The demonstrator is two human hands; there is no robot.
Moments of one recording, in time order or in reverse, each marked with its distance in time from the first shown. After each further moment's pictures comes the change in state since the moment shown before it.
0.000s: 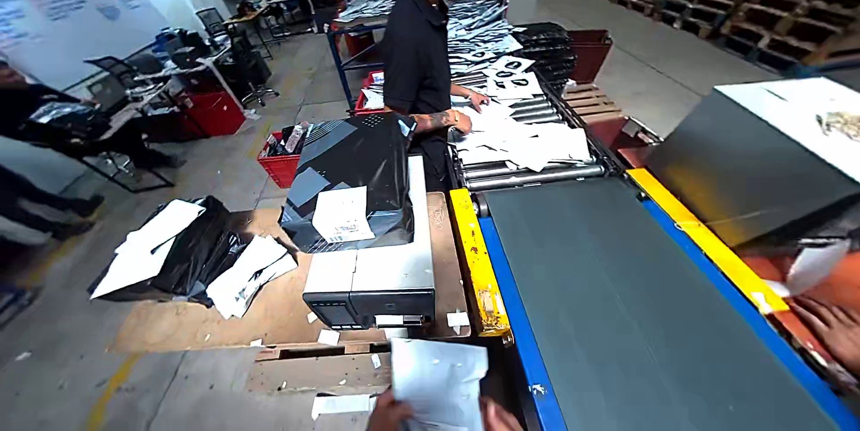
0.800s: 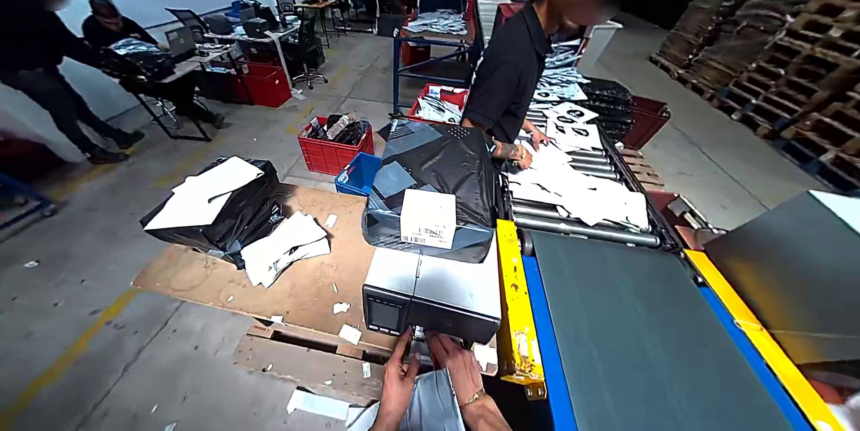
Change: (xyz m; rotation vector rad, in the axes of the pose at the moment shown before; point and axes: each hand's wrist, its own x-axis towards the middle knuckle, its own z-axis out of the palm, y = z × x) left_hand 0.087 0.020 -0.063 0.150 0.274 0.512; right_hand 0.170 -0.068 0.153 -1.326 0.267 -1.070
